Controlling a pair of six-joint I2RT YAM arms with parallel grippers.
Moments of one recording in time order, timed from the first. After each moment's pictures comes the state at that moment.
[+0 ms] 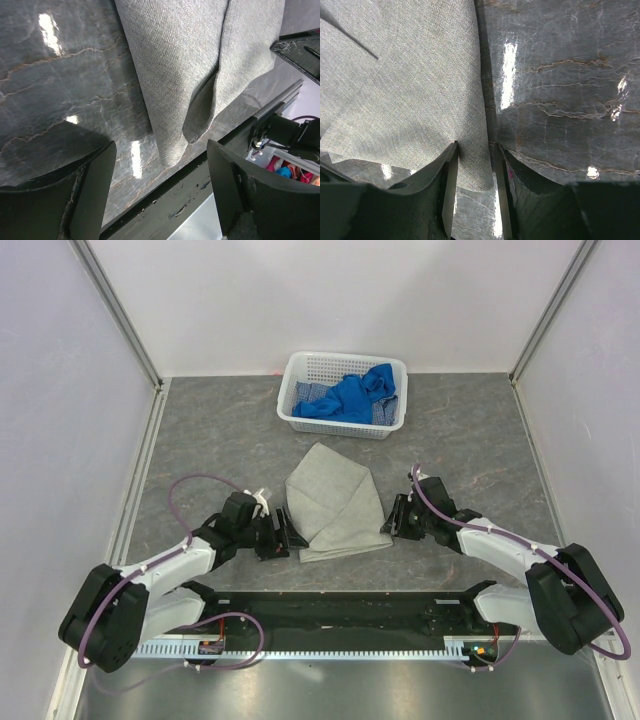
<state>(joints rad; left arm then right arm) -0.49 1.10 0.33 -0.06 0.43 -0.82 0.48 1.22 0.46 -0.11 -0.18 0.65</state>
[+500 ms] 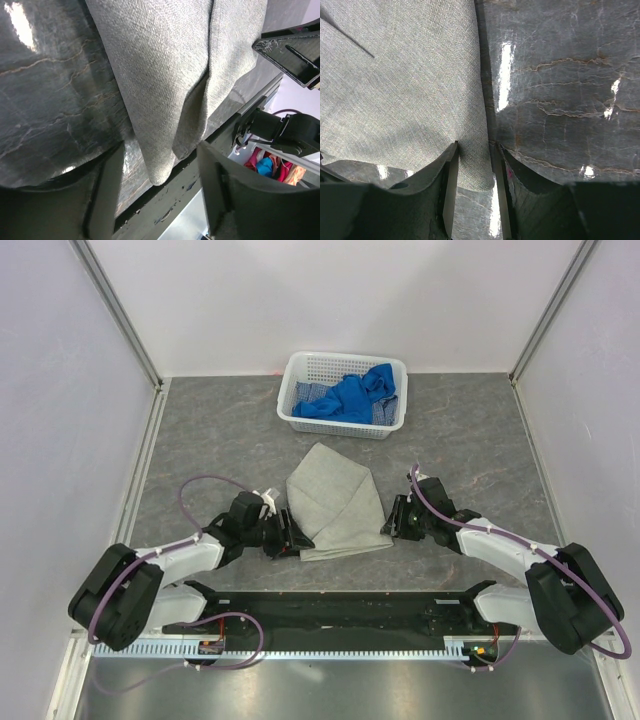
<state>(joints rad) -0.53 1.22 0.31 0.12 0.48 -0.91 0.49 1.22 0.46 -0.12 -0.16 0.64</state>
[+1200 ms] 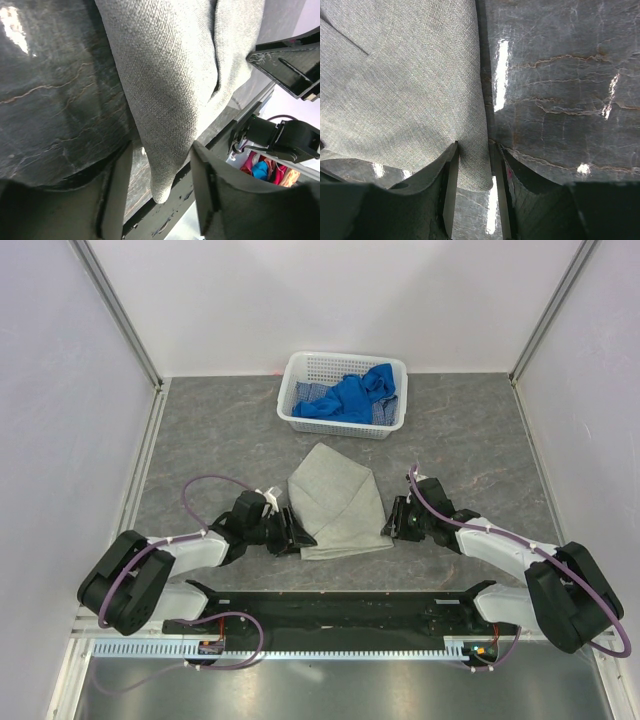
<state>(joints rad) -0.54 1.31 0.31 0.24 0.48 -0.93 0.50 1.23 0.46 -0.13 -0.16 0.63</state>
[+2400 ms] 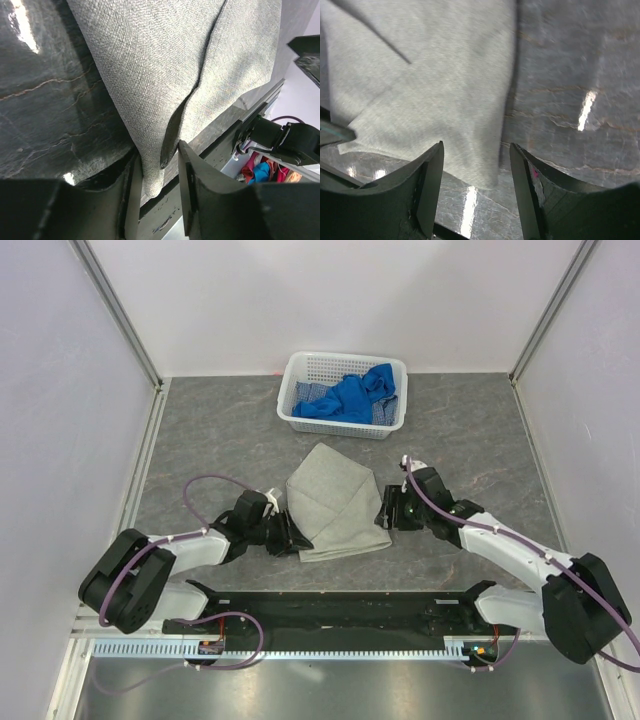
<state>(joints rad) -0.54 1.32 0.33 0.18 0.48 -0.93 0.54 1.17 0.58 -0.26 -0.10 0.56</state>
